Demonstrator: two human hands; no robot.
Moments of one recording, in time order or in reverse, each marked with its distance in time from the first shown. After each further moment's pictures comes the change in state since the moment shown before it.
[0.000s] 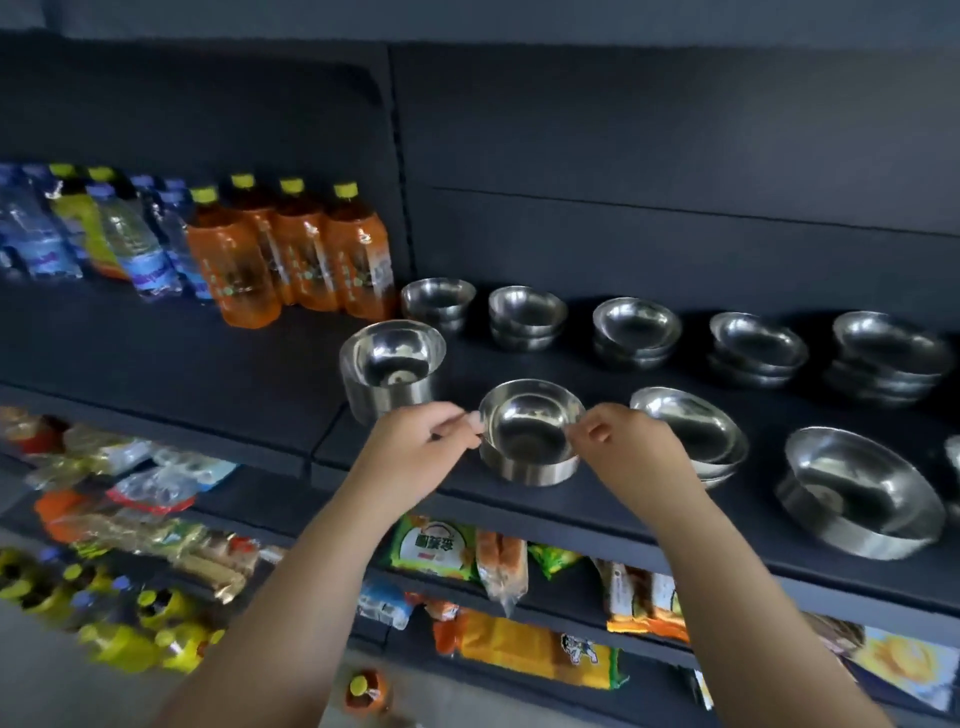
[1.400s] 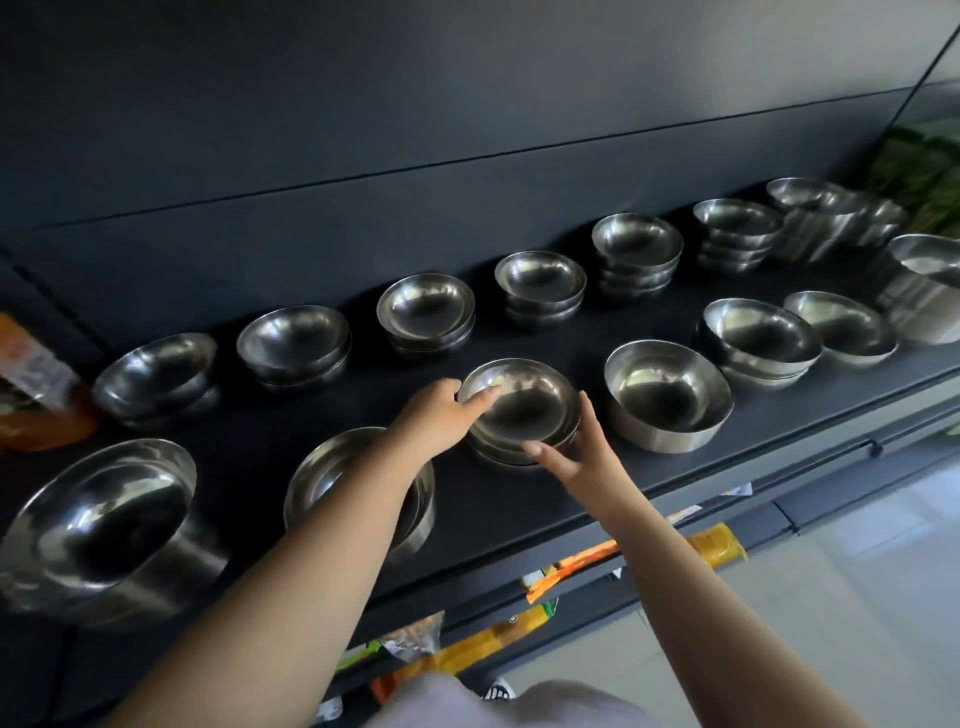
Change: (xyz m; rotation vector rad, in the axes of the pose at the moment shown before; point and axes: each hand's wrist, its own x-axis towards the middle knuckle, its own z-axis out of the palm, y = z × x) left_hand 0.163 0.044 0.164 0.251 -0.588 0.081; right_hand 0.019 0.132 0.026 0.861 0.273 0.467
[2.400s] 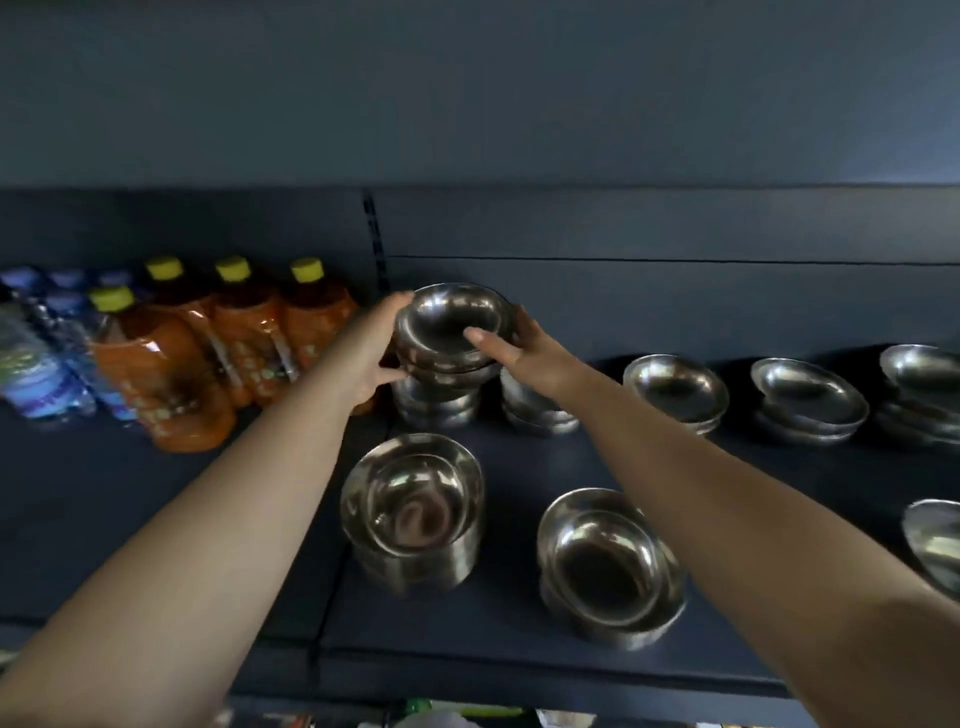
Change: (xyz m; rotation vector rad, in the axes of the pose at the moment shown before) left_hand -0.068 -0.114 -0.243 -0.895 0.597 -0.170; right_hand 0.081 -0.177 0.250 -0.218 -0.532 -0.355
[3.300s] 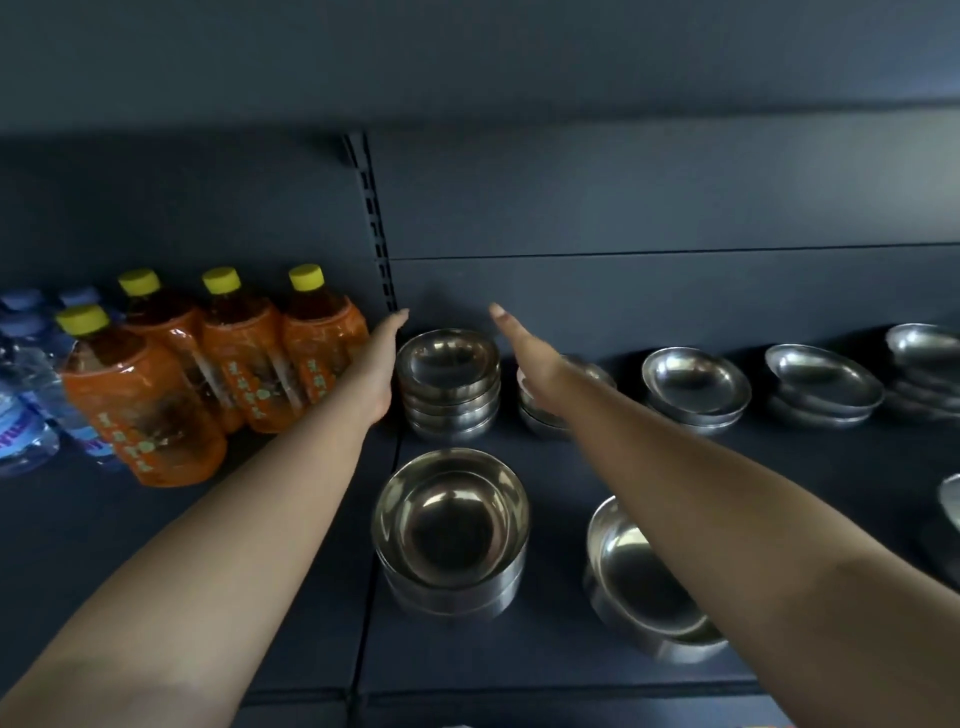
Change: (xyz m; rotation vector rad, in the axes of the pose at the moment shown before) left_hand 0.057 -0.028 -0.020 -0.035 -0.024 -0.037; right_hand 0.043 0.008 0.036 0.283 0.214 0.331
